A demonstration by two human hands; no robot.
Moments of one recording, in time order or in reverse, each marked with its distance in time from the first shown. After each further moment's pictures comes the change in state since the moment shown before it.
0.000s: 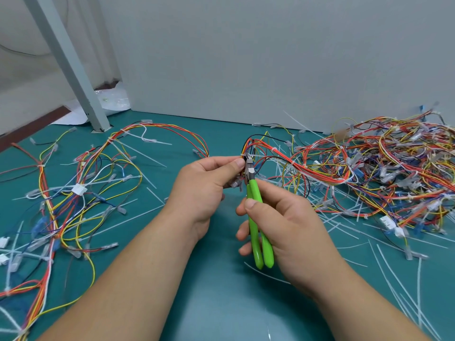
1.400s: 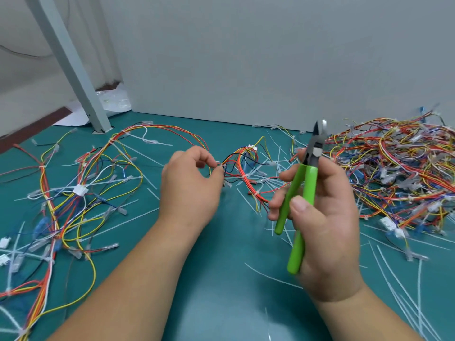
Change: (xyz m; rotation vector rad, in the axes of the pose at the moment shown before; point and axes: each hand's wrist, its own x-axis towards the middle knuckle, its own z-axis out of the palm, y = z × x) left_hand 0.011 -0.008 -0.020 0.742 0.376 0.405; right_hand -0.005 0.001 -0.009 0.093 0.257 -0.485
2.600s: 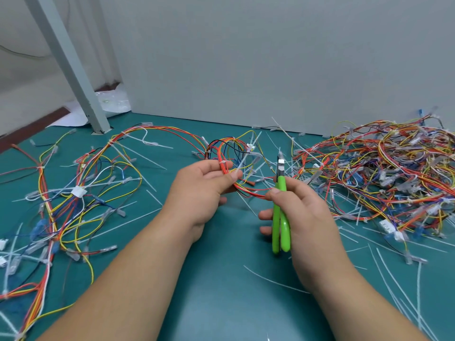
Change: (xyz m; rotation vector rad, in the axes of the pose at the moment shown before) left_hand -0.004 0.011 0.007 -0.667 -0.395 -0.420; right_hand 0.012 0.018 -0.010 -0.189 0.075 0.493
